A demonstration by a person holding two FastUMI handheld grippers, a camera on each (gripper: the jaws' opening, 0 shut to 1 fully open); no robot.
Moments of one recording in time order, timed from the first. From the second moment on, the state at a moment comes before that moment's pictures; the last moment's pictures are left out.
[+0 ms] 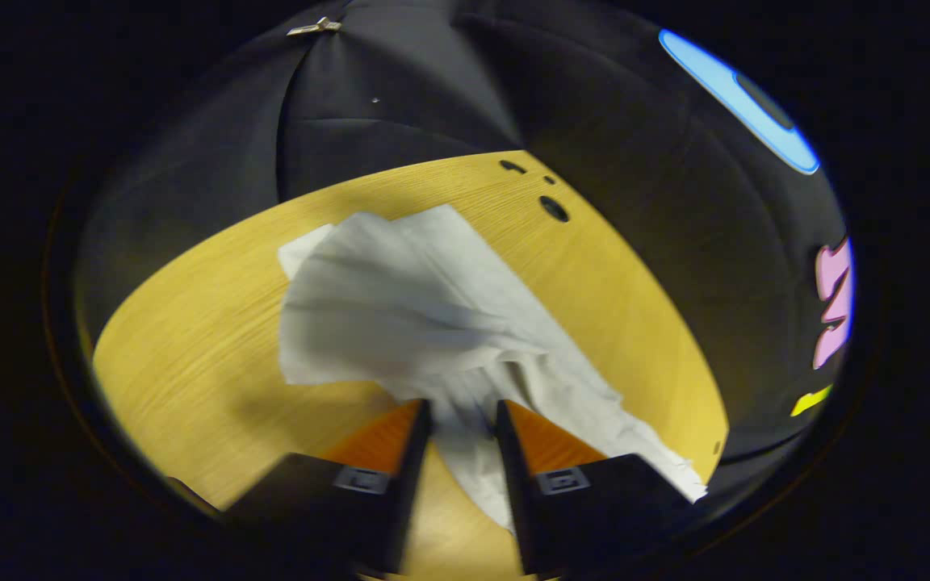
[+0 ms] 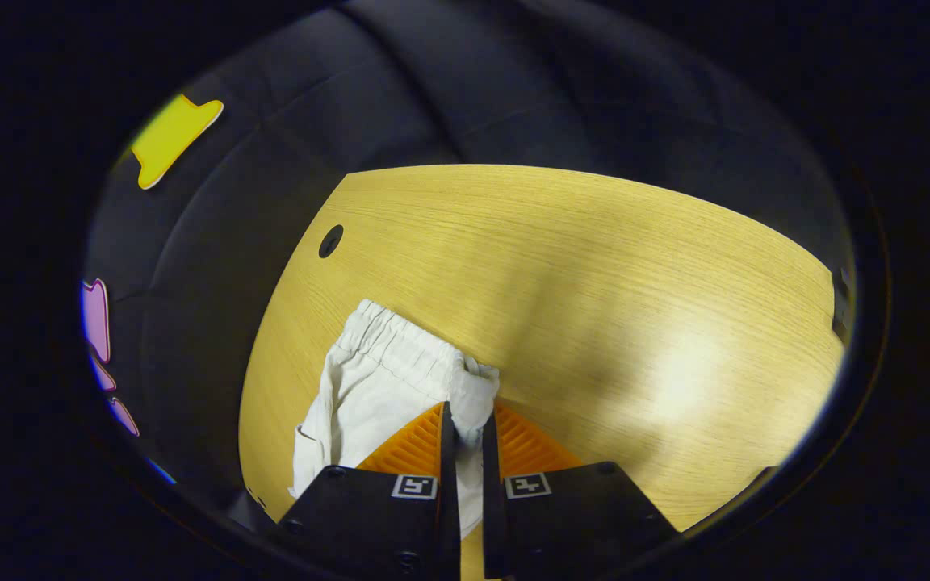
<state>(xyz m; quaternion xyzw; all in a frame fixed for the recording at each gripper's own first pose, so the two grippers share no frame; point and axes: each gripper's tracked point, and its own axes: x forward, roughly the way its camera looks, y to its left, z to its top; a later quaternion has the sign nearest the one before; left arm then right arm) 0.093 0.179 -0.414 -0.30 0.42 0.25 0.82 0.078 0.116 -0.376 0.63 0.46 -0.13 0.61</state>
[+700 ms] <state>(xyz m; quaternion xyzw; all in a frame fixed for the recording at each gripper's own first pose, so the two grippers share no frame) 0.097 0.137 -0.428 -0.41 0.40 0.18 0.80 0.068 0.044 -0.297 0.63 0.35 -0.11 0.69</state>
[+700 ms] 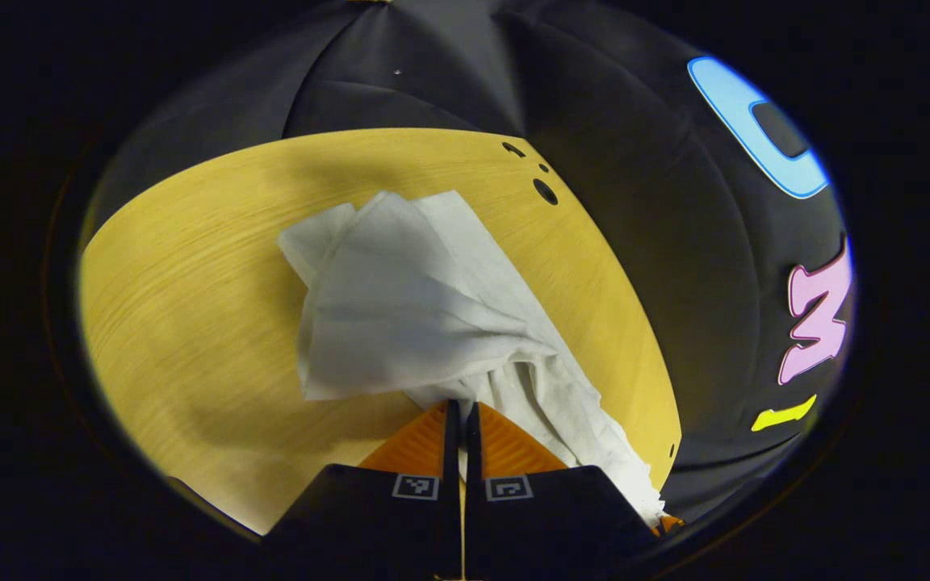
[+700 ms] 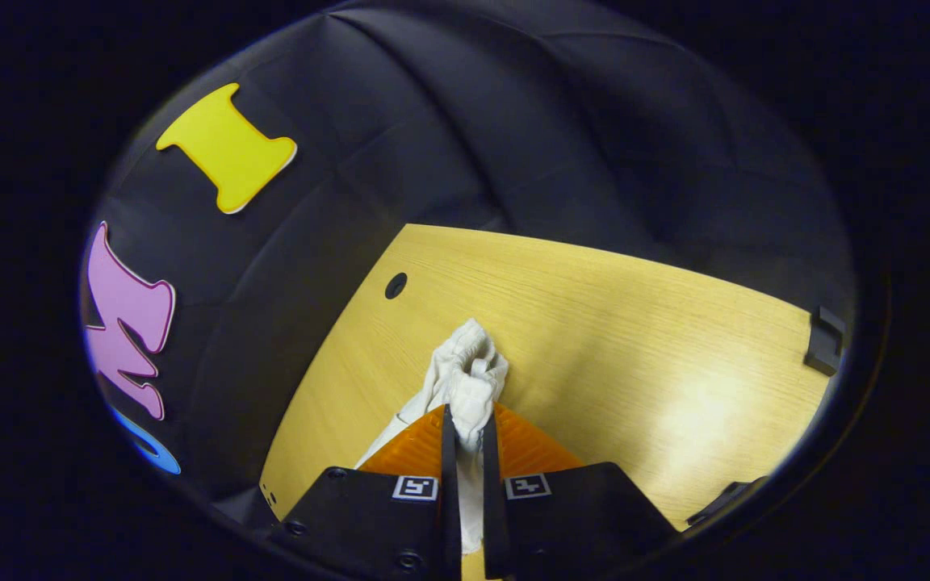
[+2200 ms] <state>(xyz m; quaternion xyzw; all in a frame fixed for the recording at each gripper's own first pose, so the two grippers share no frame) 0.097 0.142 -0.423 -0.43 0.41 0.13 0.79 0.080 0.337 -0.089 0.37 0.39 0.29 0.79</state>
